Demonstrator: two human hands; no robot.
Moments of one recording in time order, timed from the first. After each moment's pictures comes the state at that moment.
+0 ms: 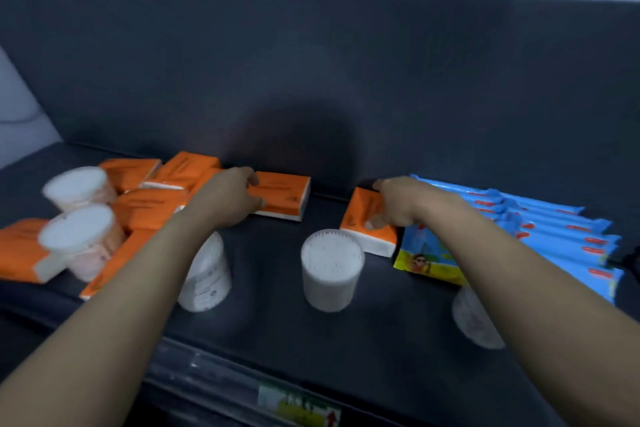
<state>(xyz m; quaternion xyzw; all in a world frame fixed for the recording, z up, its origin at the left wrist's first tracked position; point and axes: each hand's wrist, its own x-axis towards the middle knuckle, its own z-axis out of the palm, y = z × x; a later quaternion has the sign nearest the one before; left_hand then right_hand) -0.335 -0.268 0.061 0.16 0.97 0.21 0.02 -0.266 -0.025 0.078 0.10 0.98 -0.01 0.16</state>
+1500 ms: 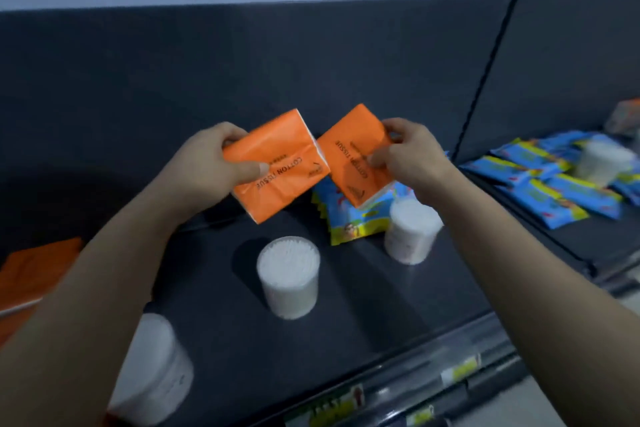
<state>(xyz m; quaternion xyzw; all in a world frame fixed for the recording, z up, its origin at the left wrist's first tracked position) -0.327 -0.204 0.138 0.43 0.79 0.42 0.11 -0.158 -0.028 0.118 0.39 0.74 -0.45 -0.32</state>
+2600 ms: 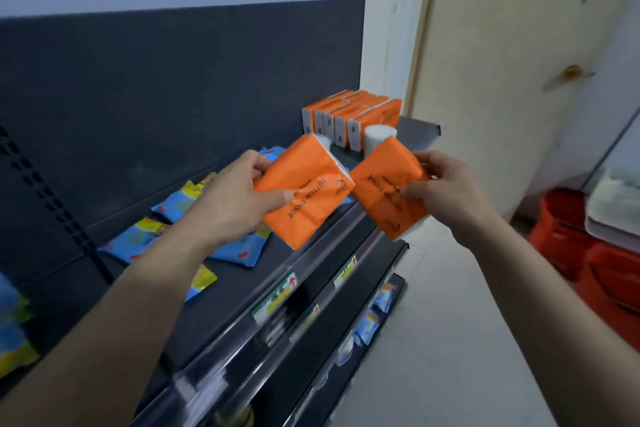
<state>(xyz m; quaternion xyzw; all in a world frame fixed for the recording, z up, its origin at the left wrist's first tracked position) 0.144 0.231 0.115 0.63 0.63 0.37 0.27 0.397 0.277 0.093 0.57 0.58 -0.37 -0.45</state>
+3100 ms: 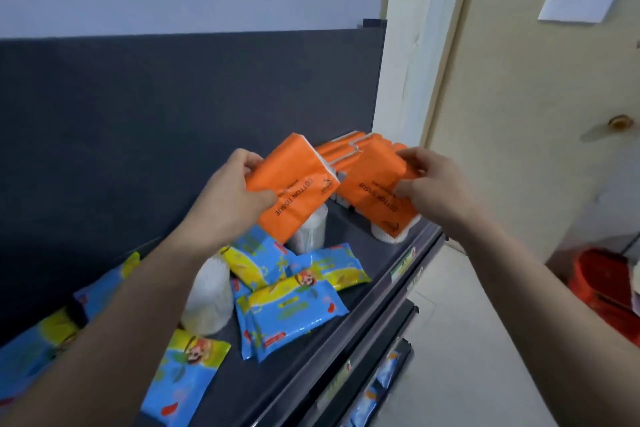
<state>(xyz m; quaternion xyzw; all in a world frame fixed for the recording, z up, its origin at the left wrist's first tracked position) 0.144 0.424 0.123 0.57 0.65 0.45 0.21 0.385 0.491 0.126 0.55 0.67 -0.28 -0.40</state>
